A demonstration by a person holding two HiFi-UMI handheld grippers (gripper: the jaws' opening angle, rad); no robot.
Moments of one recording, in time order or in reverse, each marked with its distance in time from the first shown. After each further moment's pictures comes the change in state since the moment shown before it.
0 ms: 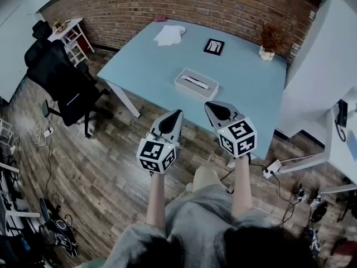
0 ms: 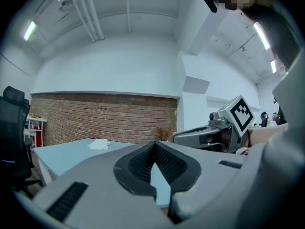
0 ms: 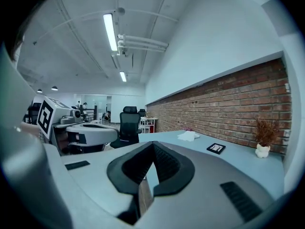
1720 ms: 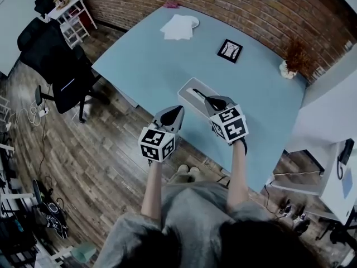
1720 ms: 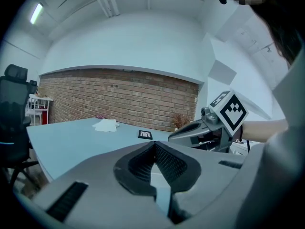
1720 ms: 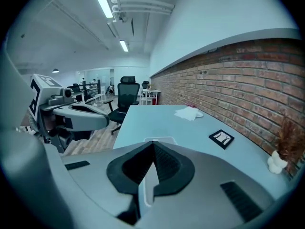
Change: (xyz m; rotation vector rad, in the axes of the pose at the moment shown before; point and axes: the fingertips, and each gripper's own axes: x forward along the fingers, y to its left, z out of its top) left arm 0.142 0.121 -0.065 -0.145 0.179 0.069; right arm 0.175 -0.124 -0.063 -0.075 0.368 0.066
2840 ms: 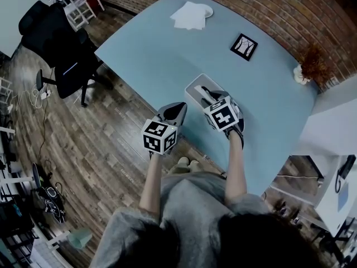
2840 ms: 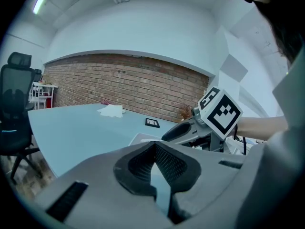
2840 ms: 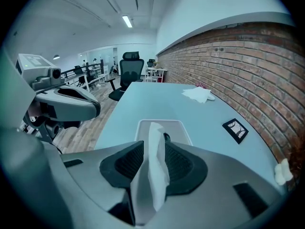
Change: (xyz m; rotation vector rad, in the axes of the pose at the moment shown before) left arm 0.031 0.047 -0.044 -0.086 0.119 0.031; right arm 0.094 -0.004 -0.041 -0.072 0.261 0.060
